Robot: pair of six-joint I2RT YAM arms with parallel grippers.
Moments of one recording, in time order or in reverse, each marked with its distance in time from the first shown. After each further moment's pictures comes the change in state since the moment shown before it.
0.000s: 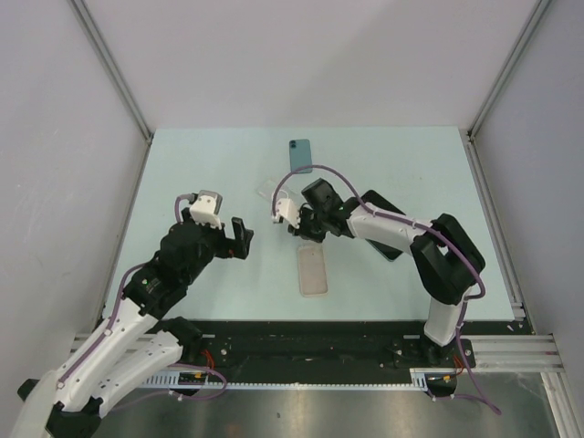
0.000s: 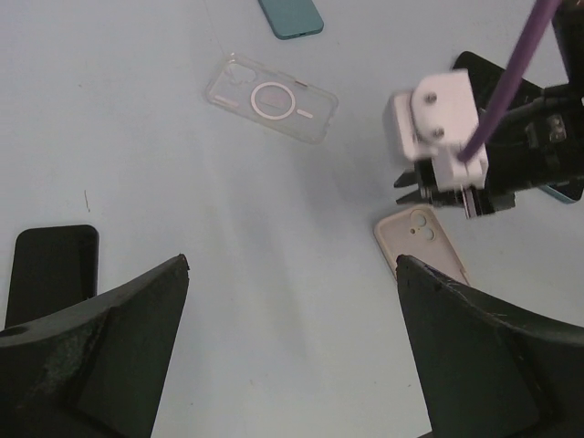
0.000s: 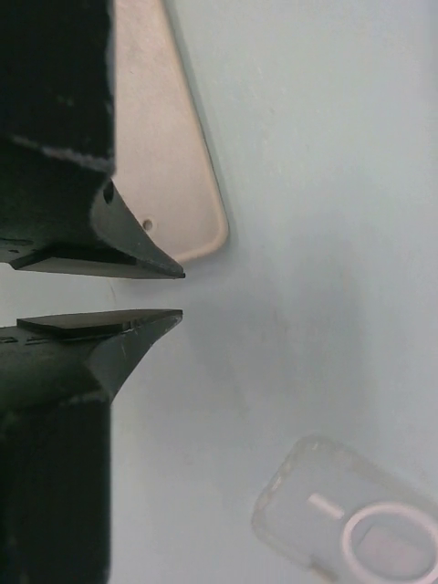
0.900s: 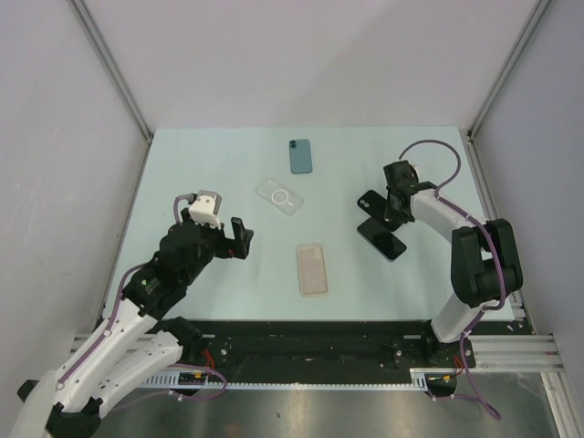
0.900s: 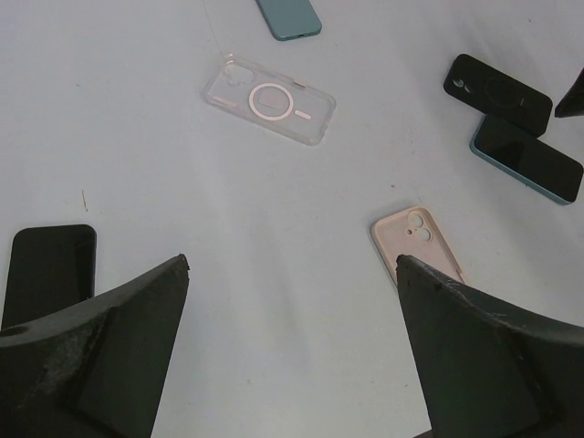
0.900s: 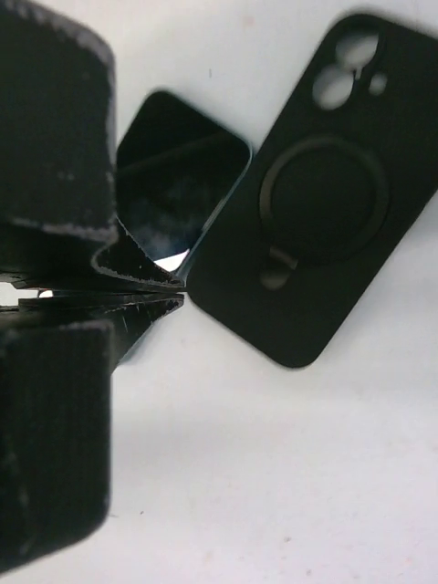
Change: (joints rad) left arm 0.000 -0.003 0.000 -0.004 0.000 -0.008; right arm -0.501 -0.143 -0.116 -0.147 0.560 1.087
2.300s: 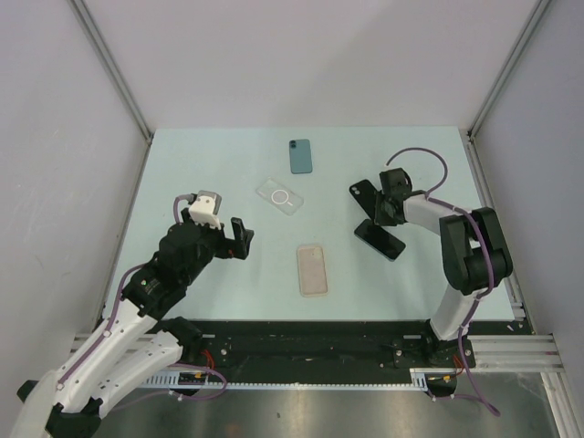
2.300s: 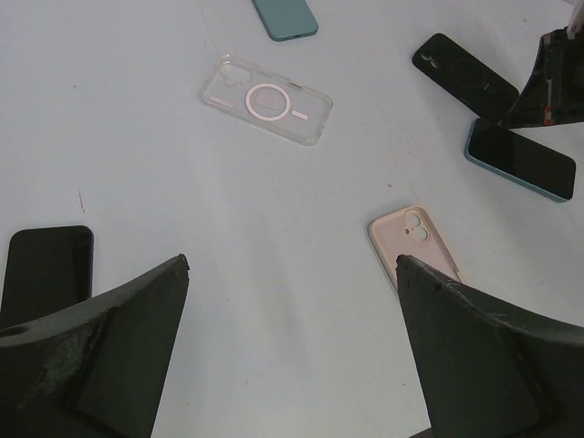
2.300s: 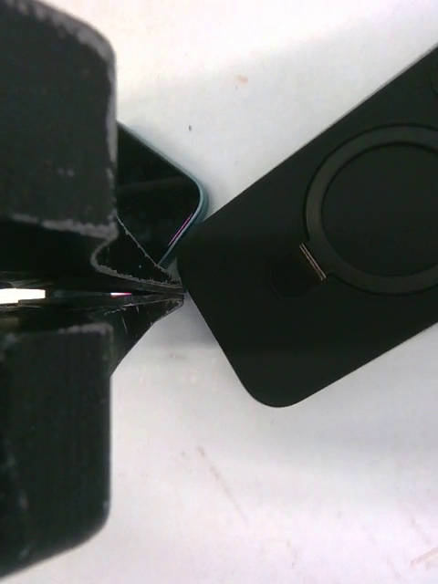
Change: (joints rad) left arm 0.000 -0.004 0.000 0.000 0.008 0.000; right arm -0.014 0.102 -0.087 0.220 -0.166 -0.071
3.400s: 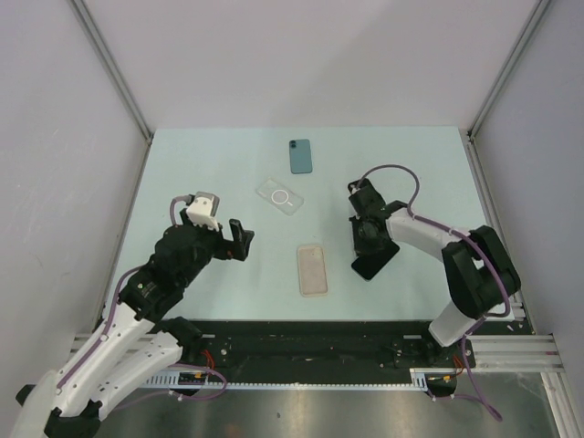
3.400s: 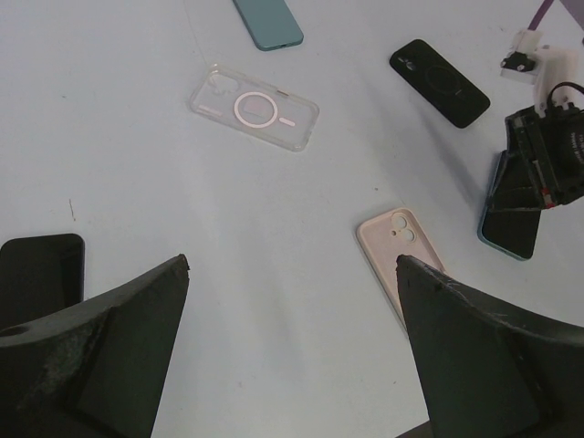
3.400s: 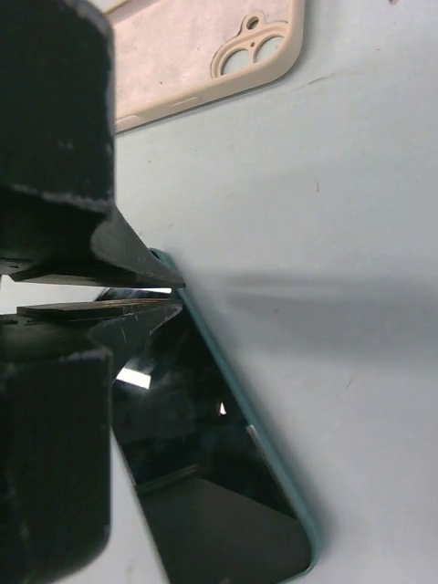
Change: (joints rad) left arm 0.000 -0.026 0.000 0.000 0.026 0.000; right arm 0.269 -0.122 -0.045 -0.263 -0.105 0.088
